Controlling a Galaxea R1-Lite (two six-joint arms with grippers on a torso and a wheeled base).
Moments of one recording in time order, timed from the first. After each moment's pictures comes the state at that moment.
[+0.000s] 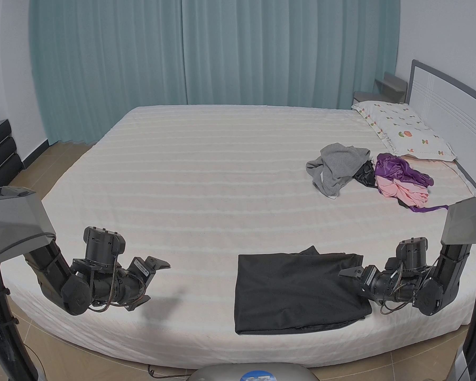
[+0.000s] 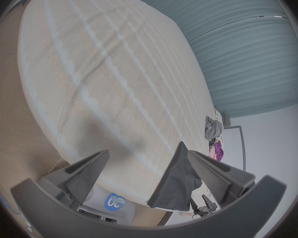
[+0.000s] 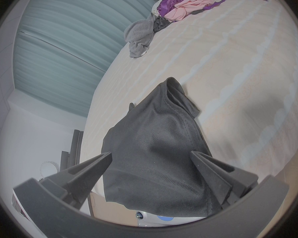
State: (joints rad) left arm -0.23 2.07 -0.51 -0.79 -0.17 -1.14; right arm 0.15 2.25 -0.38 -1.16 0.29 0.81
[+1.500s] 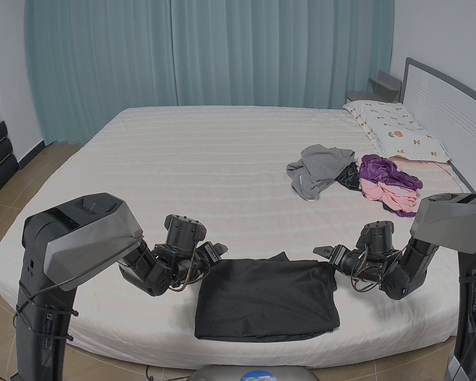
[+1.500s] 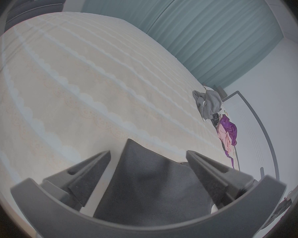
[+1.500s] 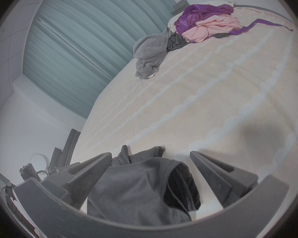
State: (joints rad) left arm -0.45 2.43 -1.11 -0.65 0.05 -0.88; right arm 0.27 2.39 -0.75 -1.05 0.12 0.75
